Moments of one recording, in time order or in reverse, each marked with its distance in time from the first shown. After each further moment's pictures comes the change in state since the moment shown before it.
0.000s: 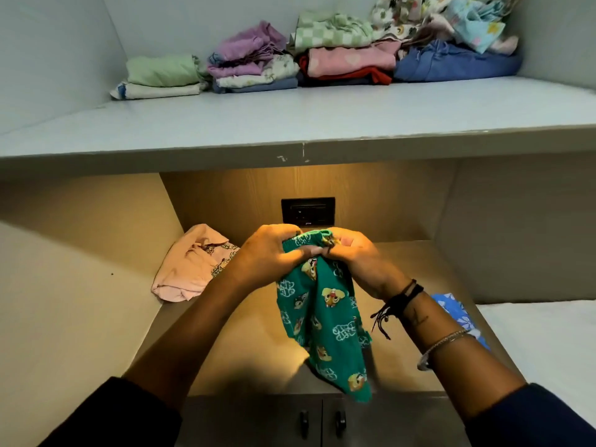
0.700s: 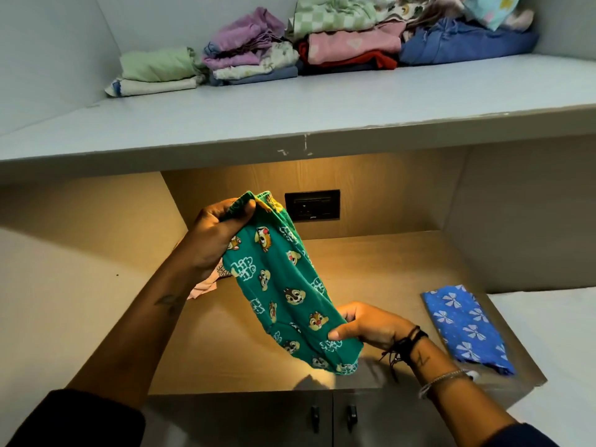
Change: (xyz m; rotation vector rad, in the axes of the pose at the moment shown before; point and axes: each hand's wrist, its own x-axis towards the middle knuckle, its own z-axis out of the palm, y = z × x) left_hand -0.012 -0.029 -0.054 -0.854 0.167 -0.196; right_hand -0.036 0.122 -0.013 -0.010 -0.275 0.450
